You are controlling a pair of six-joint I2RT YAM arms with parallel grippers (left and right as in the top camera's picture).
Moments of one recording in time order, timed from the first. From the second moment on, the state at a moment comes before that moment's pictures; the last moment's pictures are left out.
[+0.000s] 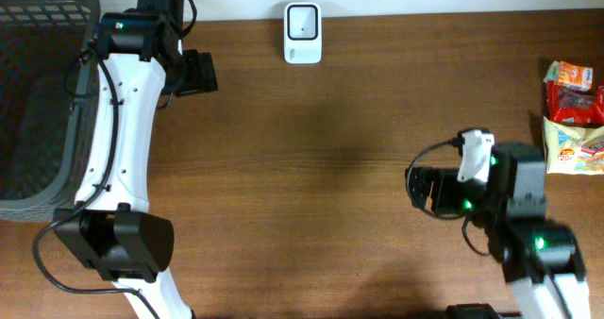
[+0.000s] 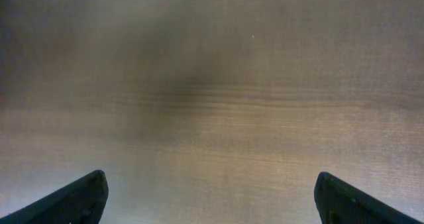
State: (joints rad) left arm -0.09 1.98 2.14 -1.41 -0.17 -0.27; right arm 0.01 0.84 0.81 -0.75 -0.25 0.15
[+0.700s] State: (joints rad) left arm -0.09 1.98 2.14 -1.41 -0.17 -0.27; right arm 0.02 0.01 0.02 0.03 -0.05 0.16
